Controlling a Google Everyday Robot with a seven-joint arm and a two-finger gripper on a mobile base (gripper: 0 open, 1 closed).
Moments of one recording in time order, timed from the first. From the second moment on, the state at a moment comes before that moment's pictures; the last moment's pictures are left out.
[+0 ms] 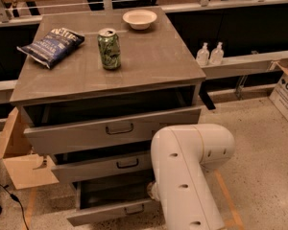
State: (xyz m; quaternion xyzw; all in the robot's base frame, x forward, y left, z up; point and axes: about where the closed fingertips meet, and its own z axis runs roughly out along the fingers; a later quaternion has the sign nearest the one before) arm 0.573 -0.038 0.183 -0.75 0.61 -0.02 0.27
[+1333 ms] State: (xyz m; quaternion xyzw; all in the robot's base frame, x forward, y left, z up) arm 0.511 -0.025 0.180 -0.75 0.63 0.05 0.20
